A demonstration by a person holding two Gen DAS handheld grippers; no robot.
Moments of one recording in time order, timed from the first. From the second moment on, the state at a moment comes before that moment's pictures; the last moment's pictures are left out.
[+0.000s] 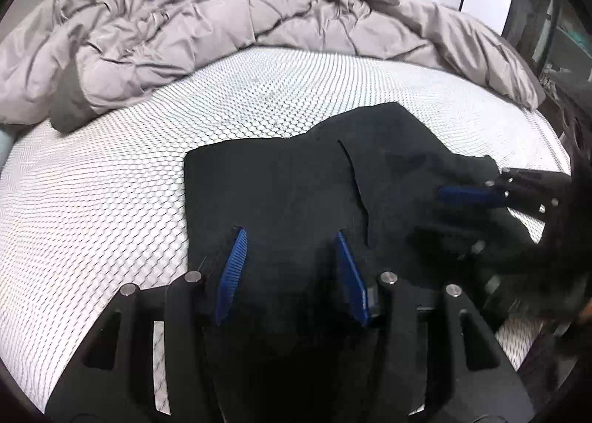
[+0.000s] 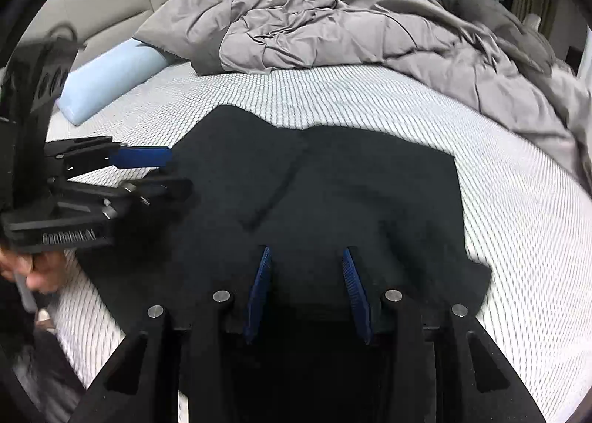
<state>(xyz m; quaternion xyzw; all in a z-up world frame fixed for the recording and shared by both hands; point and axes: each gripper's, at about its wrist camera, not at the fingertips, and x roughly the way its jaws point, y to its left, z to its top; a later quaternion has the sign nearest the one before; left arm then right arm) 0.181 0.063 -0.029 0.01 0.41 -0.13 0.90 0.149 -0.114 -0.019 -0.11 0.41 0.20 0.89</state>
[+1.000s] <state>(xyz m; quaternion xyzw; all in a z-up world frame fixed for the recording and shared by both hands) 0.253 0.064 -0.051 -0.05 0.44 -0.07 0.89 0.209 -0.117 -0.034 -0.04 0.44 0.15 0.88</state>
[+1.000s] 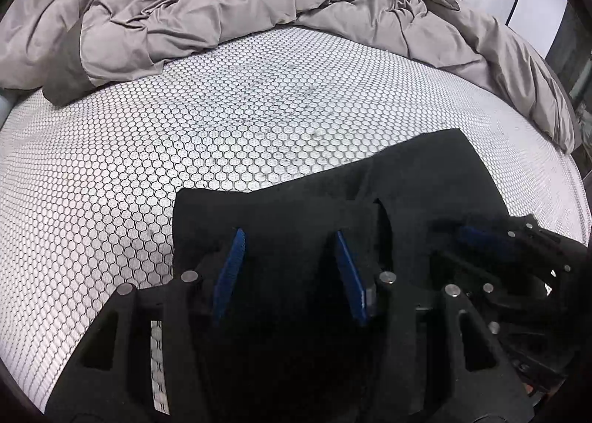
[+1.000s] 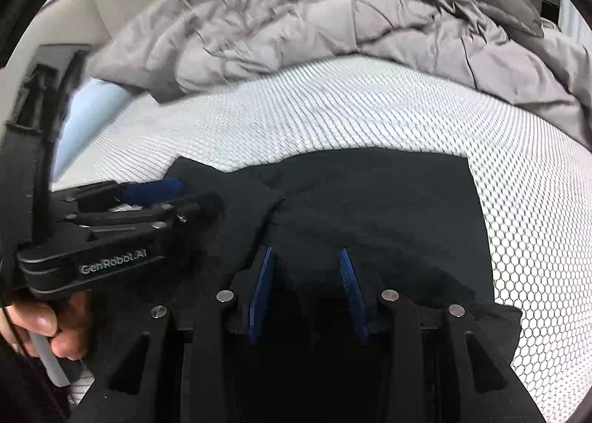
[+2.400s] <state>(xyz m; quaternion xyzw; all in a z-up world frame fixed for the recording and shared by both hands) 0.129 0.094 -0.054 0.03 0.42 -0.13 0.90 0.127 -0.129 -0.038 -0.16 0.43 0.16 0.88</state>
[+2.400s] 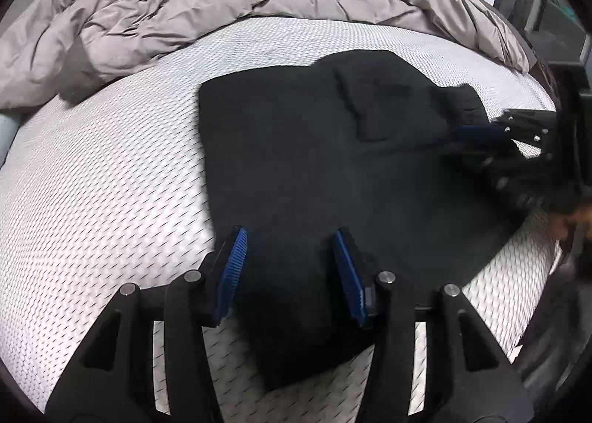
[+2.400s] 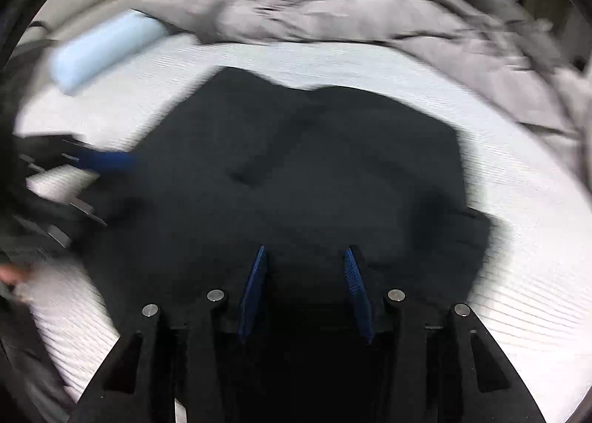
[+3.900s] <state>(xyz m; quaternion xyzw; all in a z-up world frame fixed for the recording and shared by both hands) 0.112 0.150 -0.069 -0.13 0.42 -0.12 0.89 0.127 -0.228 -0.018 0.10 0.39 0.23 0.89</state>
